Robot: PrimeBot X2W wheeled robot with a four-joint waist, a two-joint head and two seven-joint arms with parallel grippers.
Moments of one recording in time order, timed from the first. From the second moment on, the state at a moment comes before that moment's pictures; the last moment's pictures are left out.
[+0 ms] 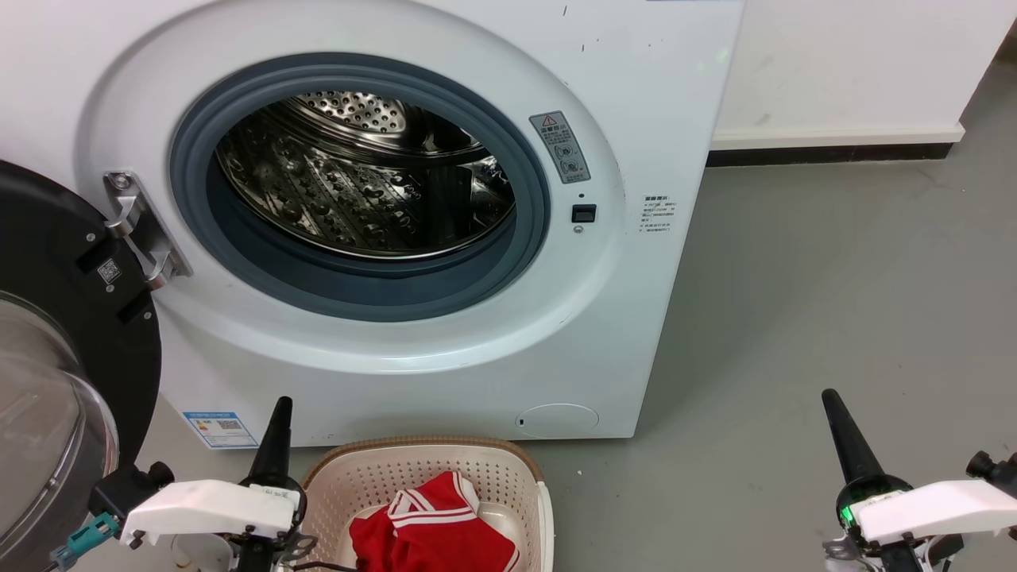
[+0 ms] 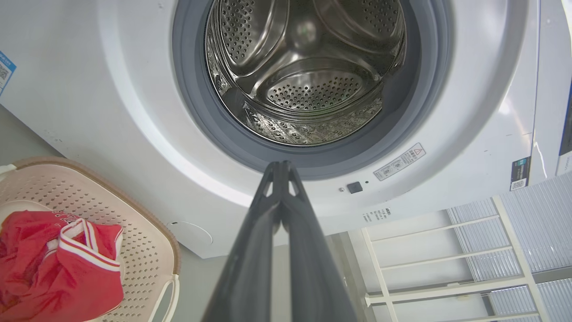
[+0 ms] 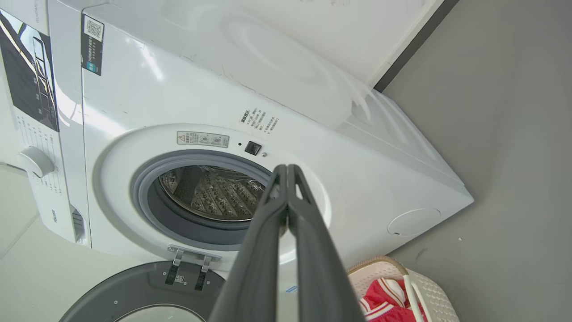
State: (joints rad) left arm -0.07 0.07 0.07 0.22 -1.12 -0.10 0.03; right arm 0.00 -0.08 -0.03 0.15 1.14 0.13 0.04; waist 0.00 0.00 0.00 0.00
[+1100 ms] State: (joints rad) left arm -0.09 0.06 0.10 0.24 -1.42 -0.12 0.08; right arm -0.06 -0.08 -0.06 0.21 1.45 0.13 0.06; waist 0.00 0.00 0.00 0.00
